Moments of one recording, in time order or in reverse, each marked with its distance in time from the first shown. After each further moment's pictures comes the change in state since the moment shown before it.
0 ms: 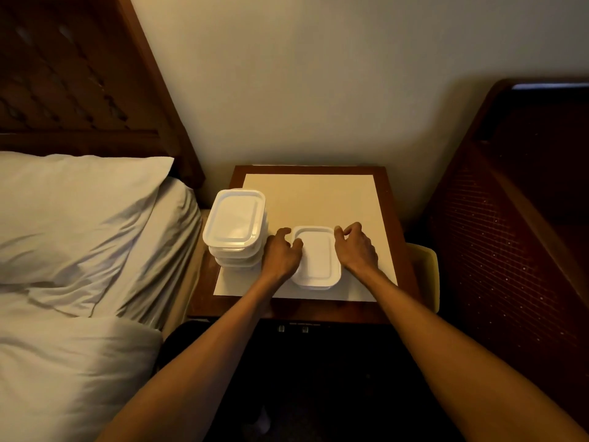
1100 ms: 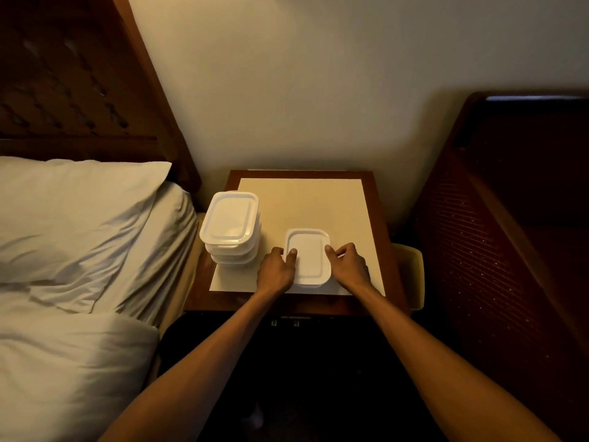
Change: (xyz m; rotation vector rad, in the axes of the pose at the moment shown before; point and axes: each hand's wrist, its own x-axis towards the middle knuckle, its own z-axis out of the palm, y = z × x) left_hand -0.041 -0.006 0.004 0.136 -0.068 -0.044; right_hand -0.036 0.028 -0.005 0.084 -0.101 0.077
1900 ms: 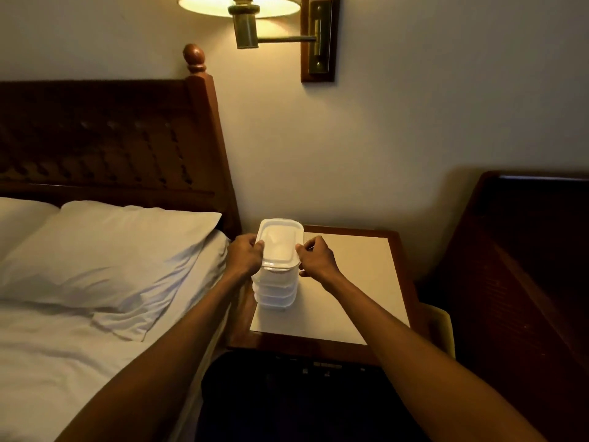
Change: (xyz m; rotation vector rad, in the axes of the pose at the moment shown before) left_hand 0.004 0.014 -0.201 -0.131 0.357 0.108; right_hand -0.053 -0.196 0.004 0.373 -0.129 -0.285
